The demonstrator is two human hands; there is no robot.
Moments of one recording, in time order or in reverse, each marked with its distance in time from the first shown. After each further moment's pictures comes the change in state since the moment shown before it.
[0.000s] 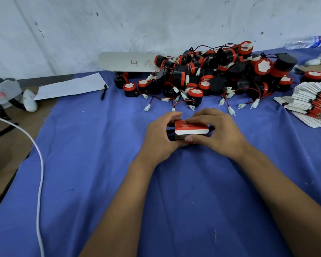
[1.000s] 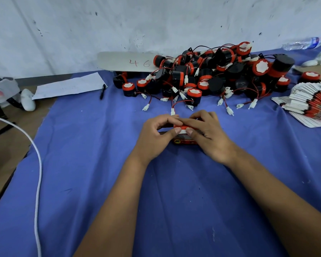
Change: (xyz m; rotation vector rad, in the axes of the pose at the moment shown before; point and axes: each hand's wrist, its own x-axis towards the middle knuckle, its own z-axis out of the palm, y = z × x) left_hand 0.003 -0.007 -0.008 -0.228 -0.019 0.028; right_hand -0.002 -0.011 0.018 -0.050 -0.082 0.095
